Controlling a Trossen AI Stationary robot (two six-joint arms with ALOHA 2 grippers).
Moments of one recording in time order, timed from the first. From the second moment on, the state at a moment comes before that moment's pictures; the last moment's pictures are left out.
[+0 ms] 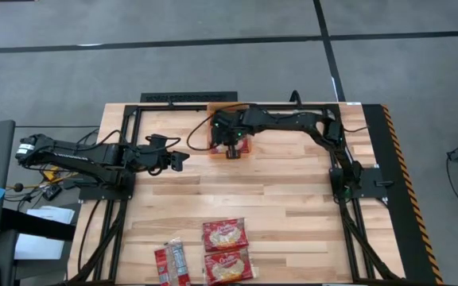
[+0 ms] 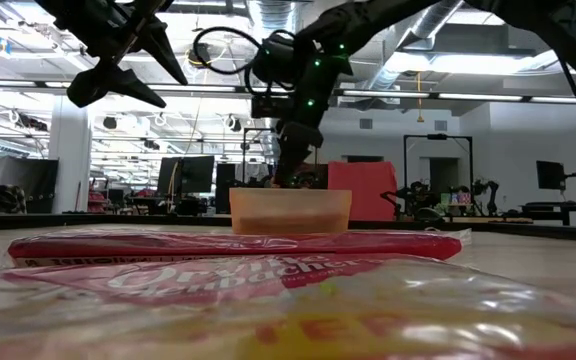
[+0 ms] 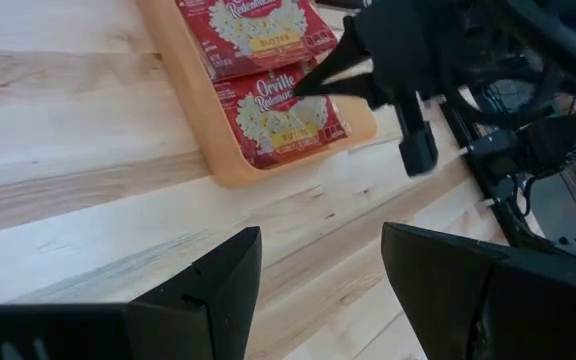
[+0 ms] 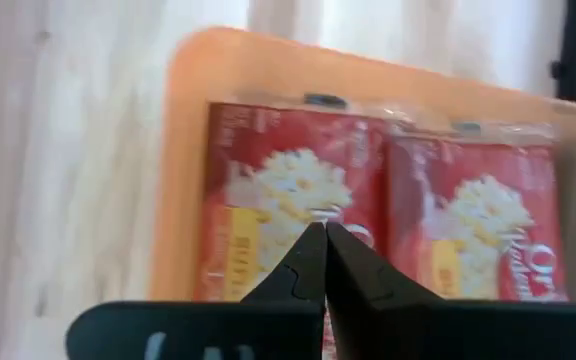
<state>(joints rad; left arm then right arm) -0.09 0.87 0.67 -0.36 -0.53 -1.12 -0.30 2.15 1.81 -0.75 0.09 -0.47</state>
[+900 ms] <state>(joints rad) -0.09 0.87 0.67 -0.37 -0.54 -1.13 -0.35 2.17 1.80 -0.72 0.05 -0.39</state>
